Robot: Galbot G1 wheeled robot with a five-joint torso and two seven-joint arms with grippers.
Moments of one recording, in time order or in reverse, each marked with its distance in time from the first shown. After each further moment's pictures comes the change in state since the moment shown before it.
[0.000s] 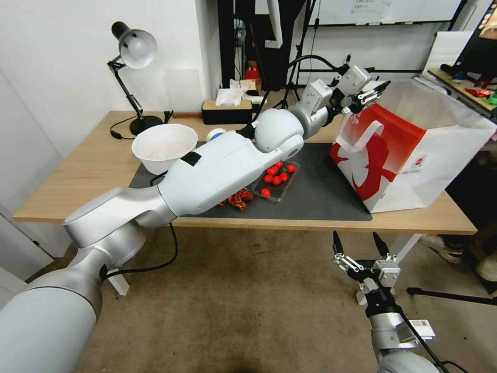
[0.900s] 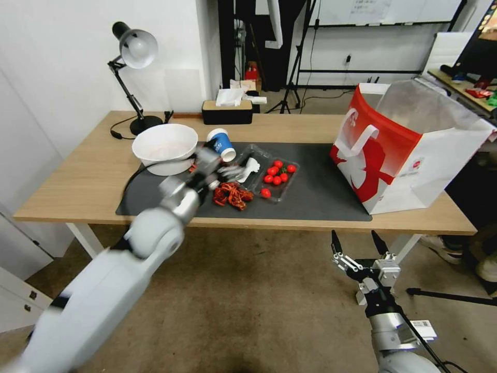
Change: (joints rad) left arm 1.184 0.402 -0.806 -0.570 0.311 -0.068 0.010; right arm -0.007 -0.022 0.000 0.033 0.003 -0.001 -0.002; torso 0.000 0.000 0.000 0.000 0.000
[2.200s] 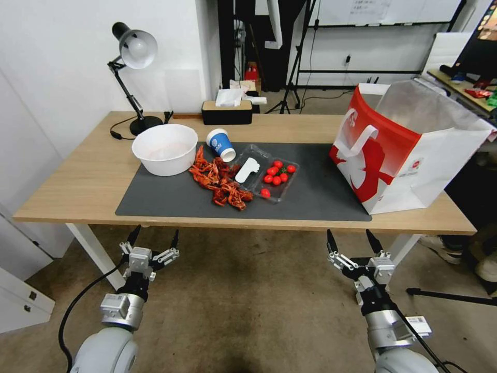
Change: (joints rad) left arm 0.499 -0.208 -0.306 0.041 0.221 -0.224 -0.036; right arm 0.024 -0.005 -0.035 -0.017 0.018 -0.024 0.006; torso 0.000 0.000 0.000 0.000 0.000
